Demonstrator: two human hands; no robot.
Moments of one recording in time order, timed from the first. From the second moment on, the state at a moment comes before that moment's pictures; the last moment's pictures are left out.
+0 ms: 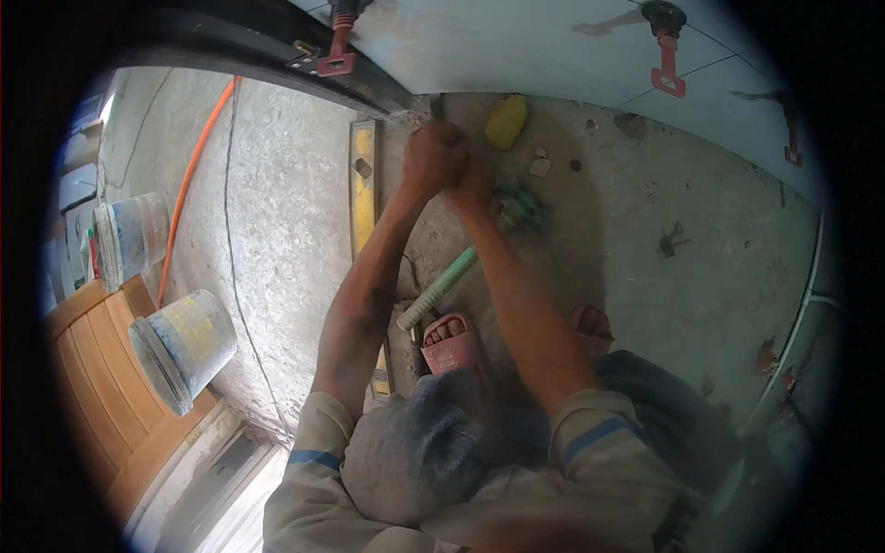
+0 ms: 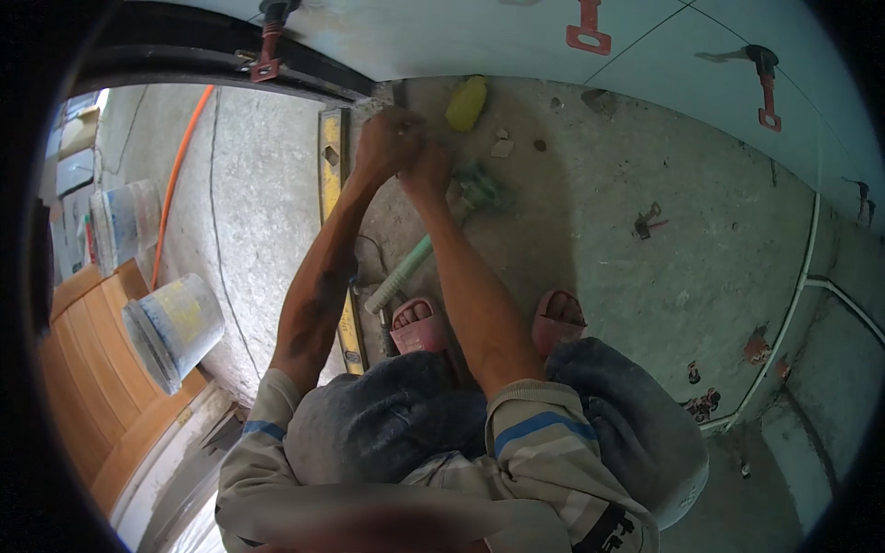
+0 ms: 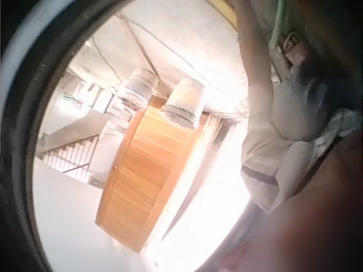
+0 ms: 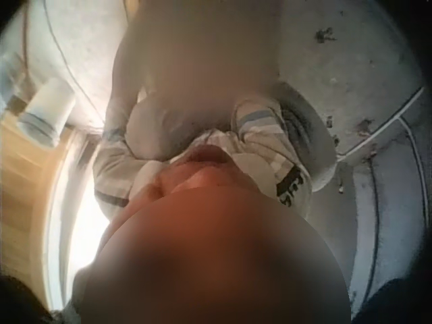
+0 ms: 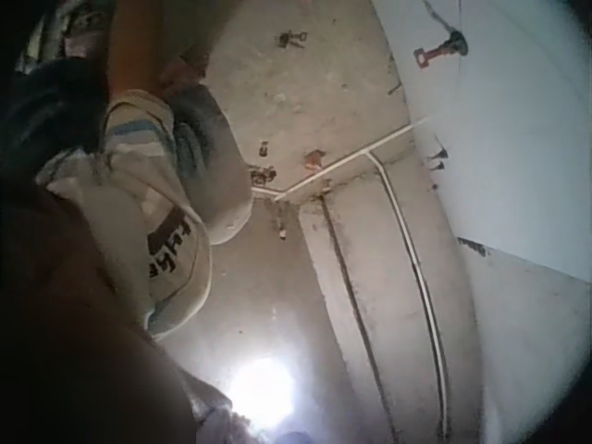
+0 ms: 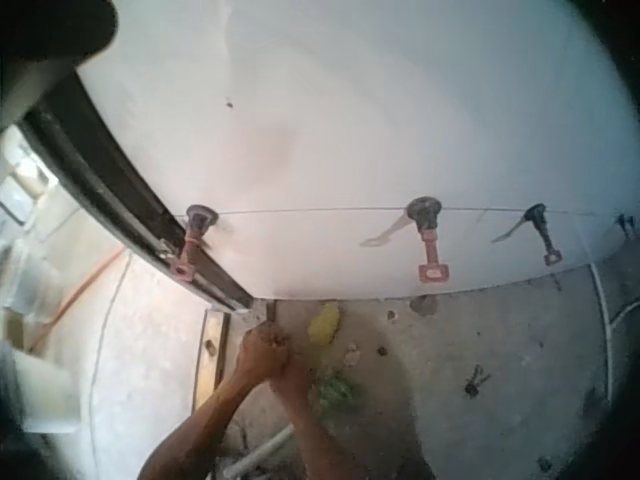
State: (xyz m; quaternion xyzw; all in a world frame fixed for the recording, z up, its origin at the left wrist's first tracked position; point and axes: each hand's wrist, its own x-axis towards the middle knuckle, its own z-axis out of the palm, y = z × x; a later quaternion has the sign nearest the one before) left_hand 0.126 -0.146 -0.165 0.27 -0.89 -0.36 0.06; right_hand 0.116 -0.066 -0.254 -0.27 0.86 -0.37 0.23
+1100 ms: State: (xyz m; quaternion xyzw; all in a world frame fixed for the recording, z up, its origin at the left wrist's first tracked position) left_hand 0.090 -0.103 -0.185 0.23 -0.87 -0.41 0.14; right_hand 0.121 -0.066 -0.252 -0.16 0.79 -0.52 0.27
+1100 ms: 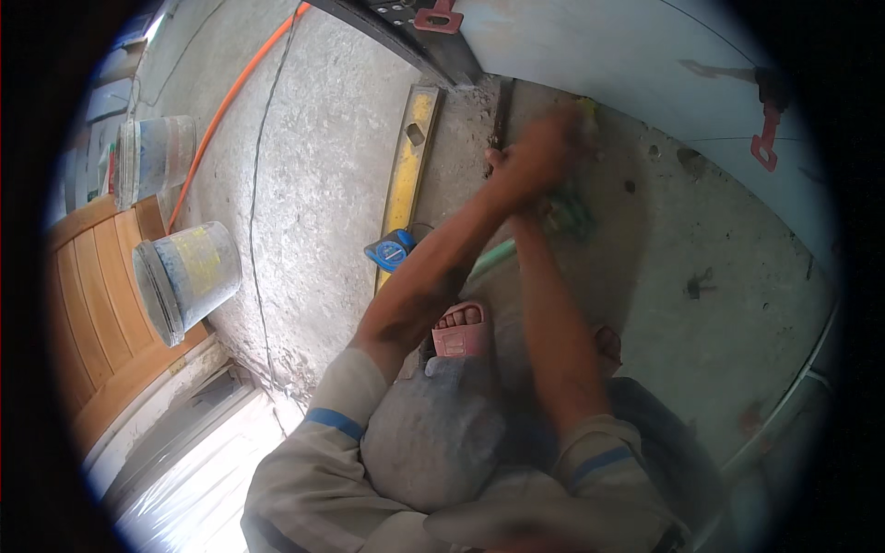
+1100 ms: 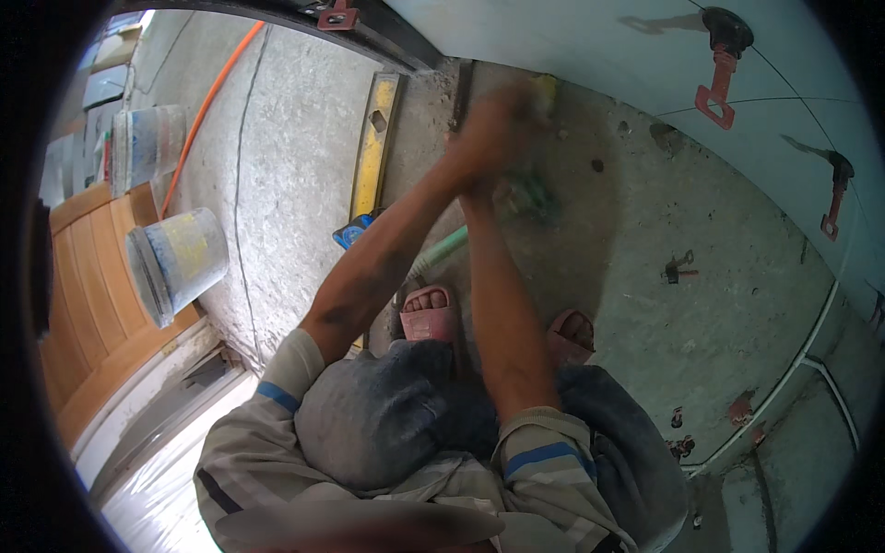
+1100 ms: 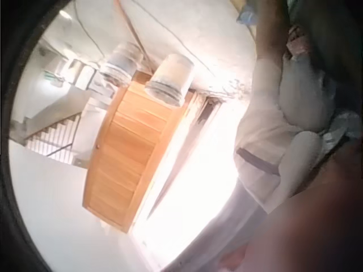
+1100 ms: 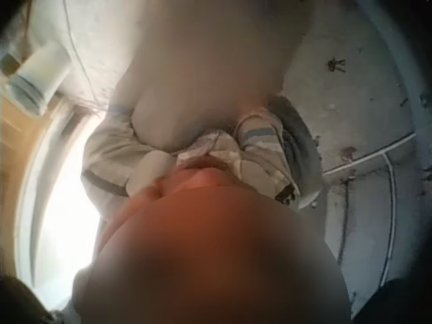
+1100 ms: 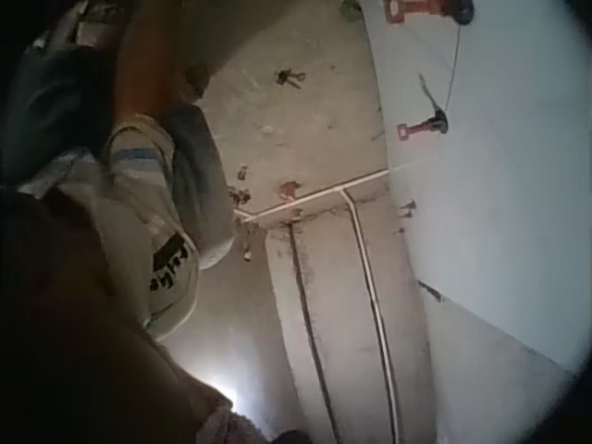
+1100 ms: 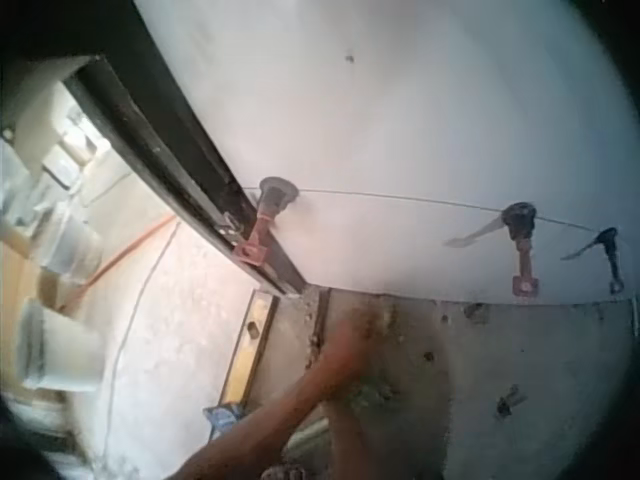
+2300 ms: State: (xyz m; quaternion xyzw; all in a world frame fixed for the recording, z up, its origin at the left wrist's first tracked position) left_hand 0.158 -0.150 -0.197 0.36 -0.85 -0.21 0.32; right_hand 0.122 -0.062 -0.231 -0.16 0.85 -0.44 0.22
